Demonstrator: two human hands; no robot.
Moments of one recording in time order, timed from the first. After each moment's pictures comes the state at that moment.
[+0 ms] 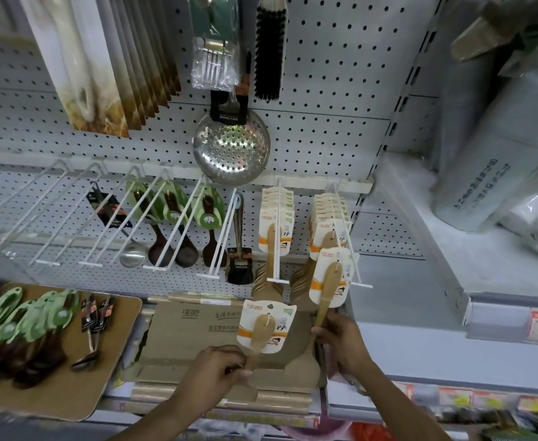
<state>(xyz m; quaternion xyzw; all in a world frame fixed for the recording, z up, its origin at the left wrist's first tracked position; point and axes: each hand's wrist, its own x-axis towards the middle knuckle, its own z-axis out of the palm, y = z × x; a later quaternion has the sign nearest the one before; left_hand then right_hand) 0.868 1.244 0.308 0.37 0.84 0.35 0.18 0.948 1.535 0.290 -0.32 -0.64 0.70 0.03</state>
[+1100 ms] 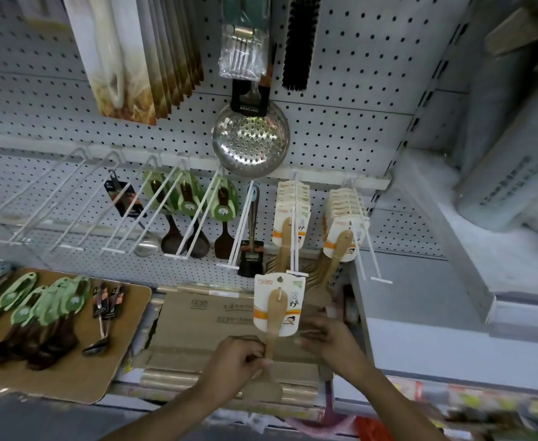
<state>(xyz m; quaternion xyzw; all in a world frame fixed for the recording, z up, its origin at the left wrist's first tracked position) 0.875 1.259 0.309 0.33 0.84 0.37 0.20 0.953 1.479 0.337 -0.13 -0.78 0.61 -0.04</state>
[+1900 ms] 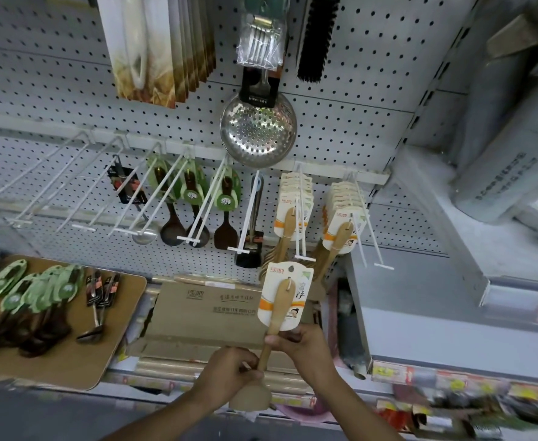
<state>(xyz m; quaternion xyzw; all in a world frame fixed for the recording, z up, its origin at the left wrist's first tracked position) 0.899 1.231 0.282 0.29 0.85 0.36 0.27 0.964 1.401 0.341 -0.22 -0.72 0.66 0.01</state>
